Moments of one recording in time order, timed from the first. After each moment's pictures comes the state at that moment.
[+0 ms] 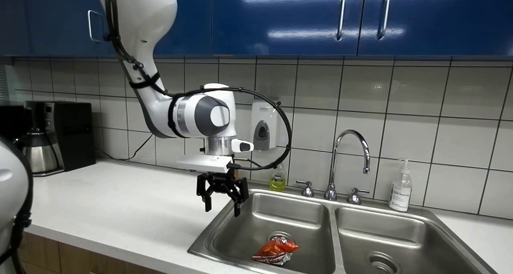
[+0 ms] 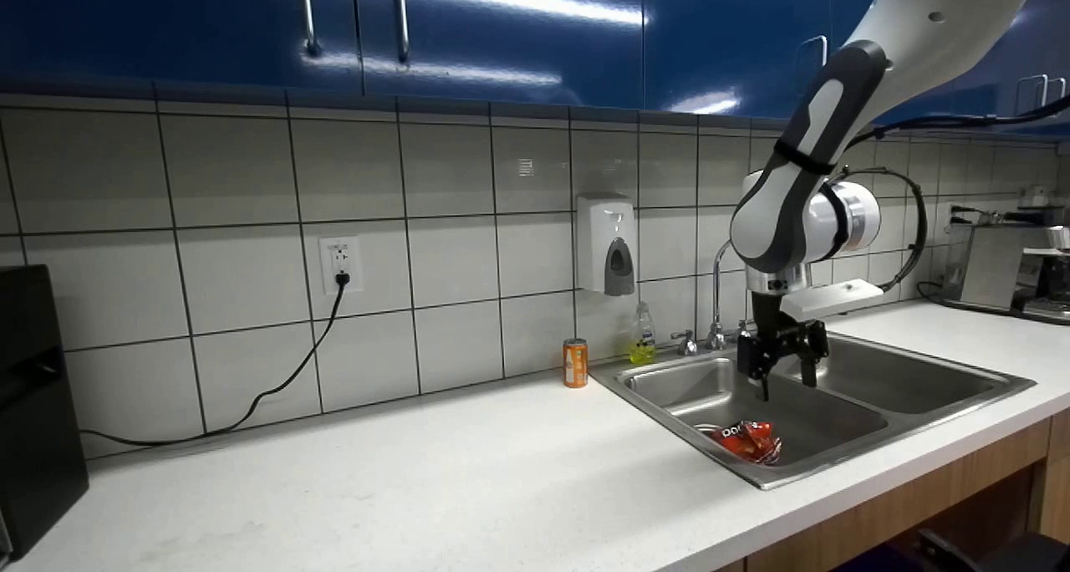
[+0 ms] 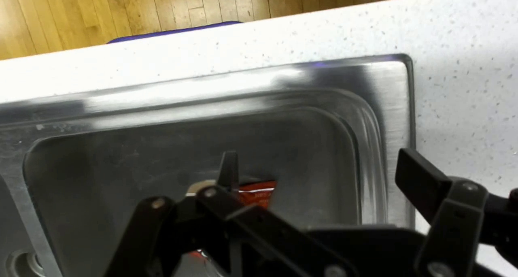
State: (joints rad) arm -0.14 -0.03 -0.14 -2.60 -0.20 2.56 -0.06
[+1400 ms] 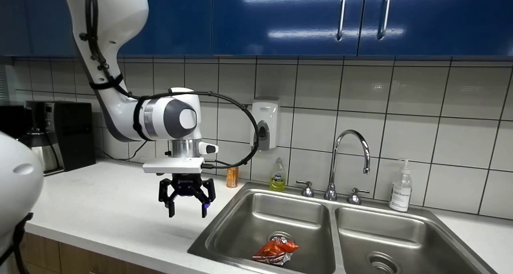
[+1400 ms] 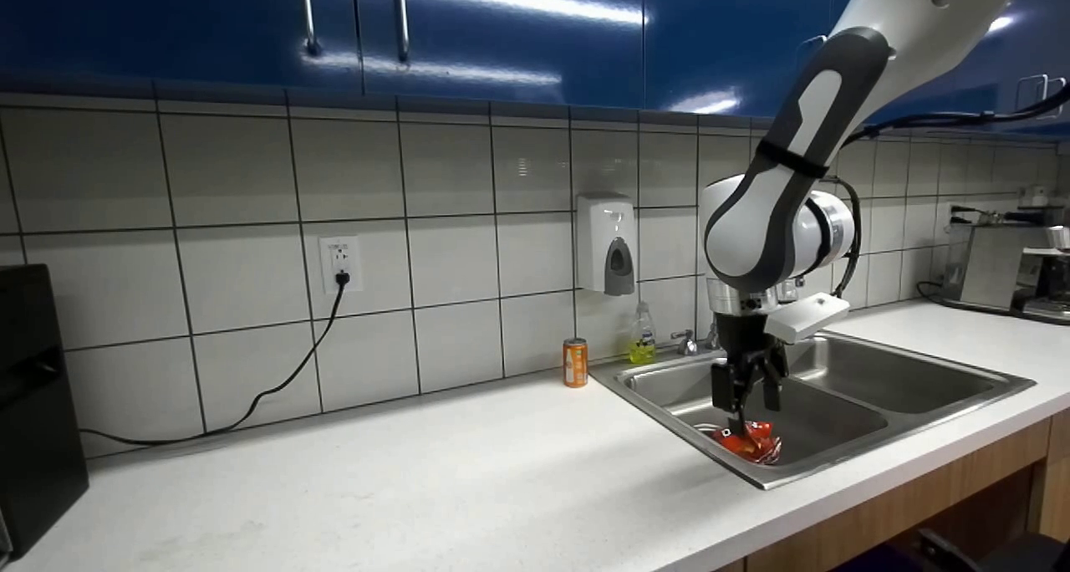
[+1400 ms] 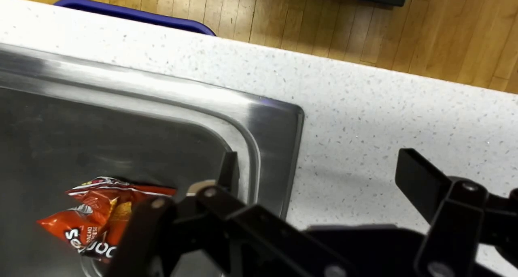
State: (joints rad) arm -0.01 -0.07 -0.05 -2.70 -0.21 2.56 -0.16
